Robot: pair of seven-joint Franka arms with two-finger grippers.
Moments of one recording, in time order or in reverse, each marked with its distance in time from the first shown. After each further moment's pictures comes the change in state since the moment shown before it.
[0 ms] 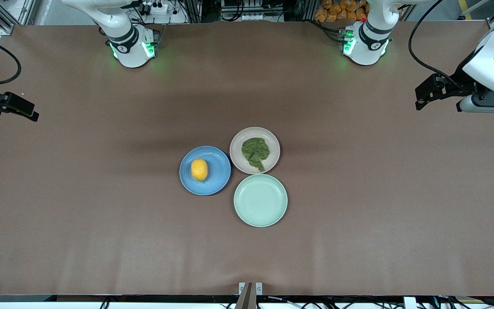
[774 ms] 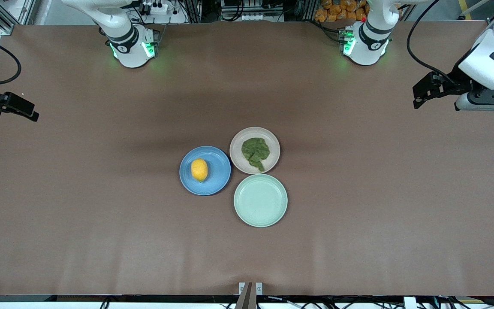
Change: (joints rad) left arm -0.003 -0.003 -0.010 0.000 0.002 -0.004 0.000; right arm 0.000 0.000 0.000 0.000 0.000 0.000 0.000
